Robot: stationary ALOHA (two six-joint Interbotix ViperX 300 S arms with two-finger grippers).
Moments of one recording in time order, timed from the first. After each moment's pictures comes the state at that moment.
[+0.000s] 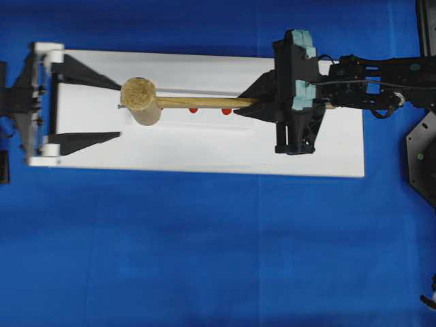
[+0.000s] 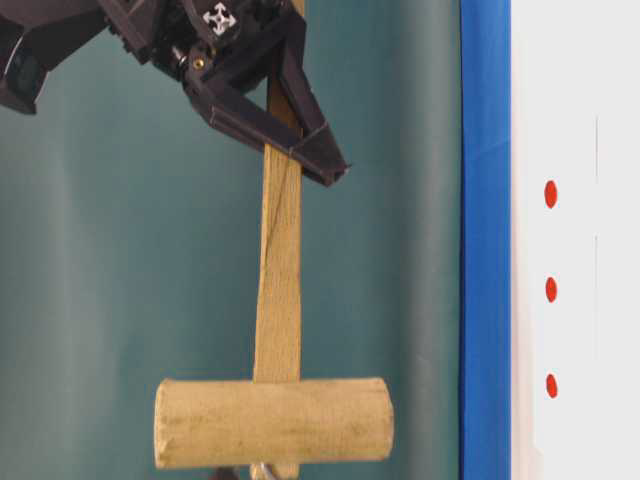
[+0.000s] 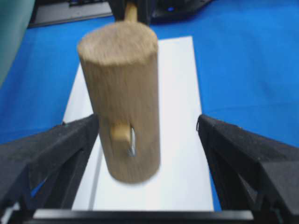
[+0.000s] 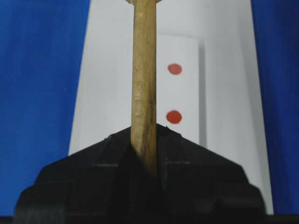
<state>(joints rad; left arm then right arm) 0.05 -0.69 1.10 -0.02 -0.21 0.19 -0.13 -0.28 0.70 0.33 0.13 -0.31</state>
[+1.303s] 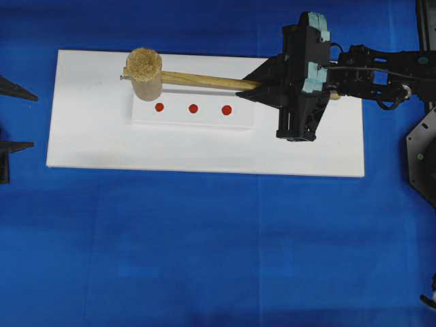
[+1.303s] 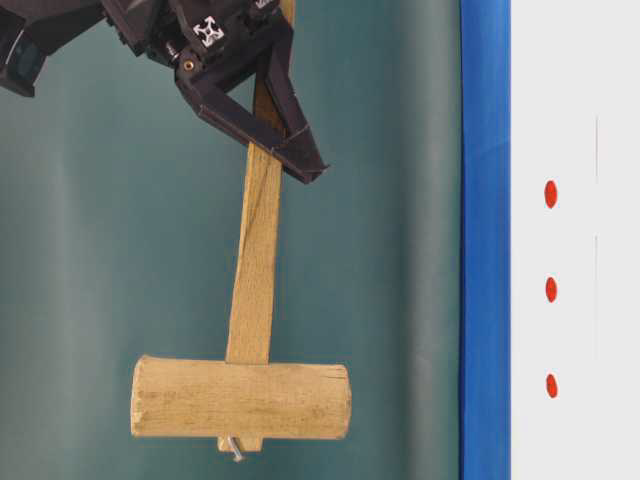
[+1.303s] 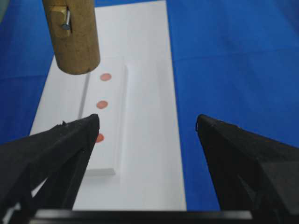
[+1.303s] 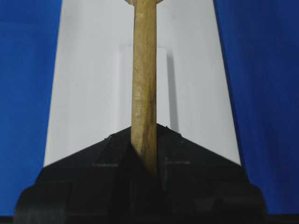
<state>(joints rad) 0.02 -1.27 1.23 -0.02 0.29 0.14 -0.18 -0.29 0.72 0.33 0.06 -0.30</state>
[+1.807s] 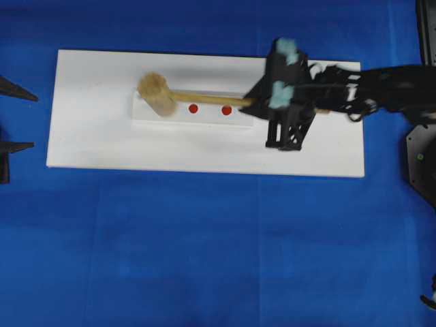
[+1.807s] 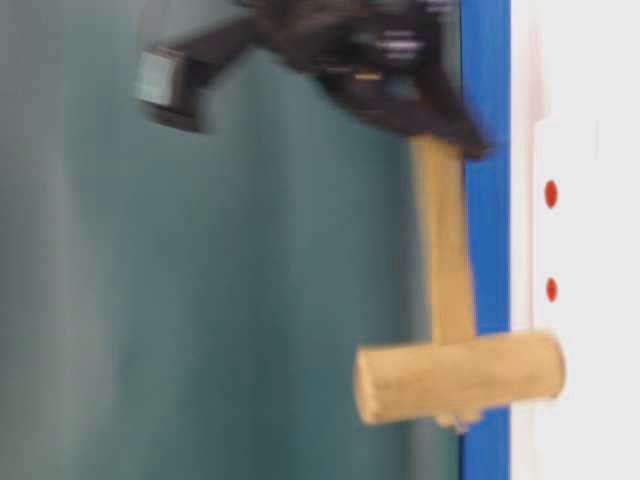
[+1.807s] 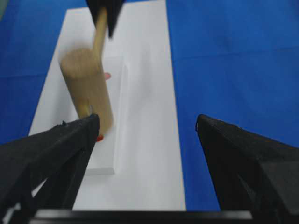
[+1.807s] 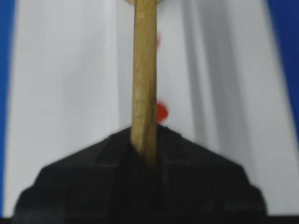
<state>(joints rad) 0.02 -1.27 1.23 -0.02 0.29 0.14 -0.18 -0.05 0.79 0.35 -0.03 -0.26</state>
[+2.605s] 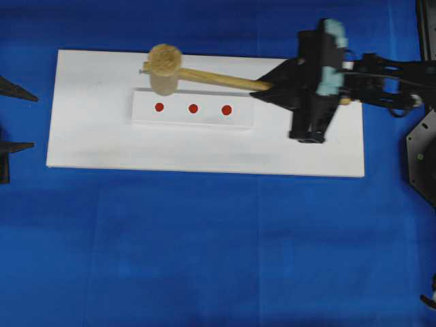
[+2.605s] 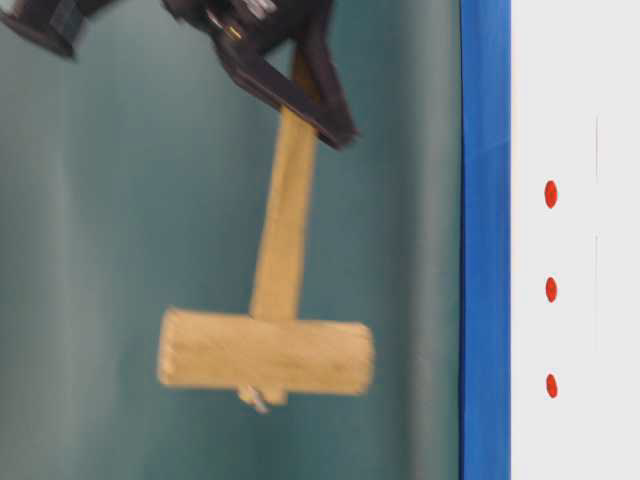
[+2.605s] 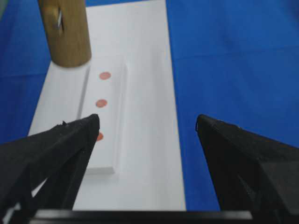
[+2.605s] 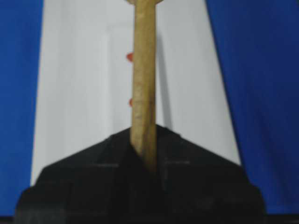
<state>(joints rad) 0.02 -1.27 1.23 -0.02 0.29 0.14 -0.18 -0.36 0.85 0.30 -0.04 -0.25</state>
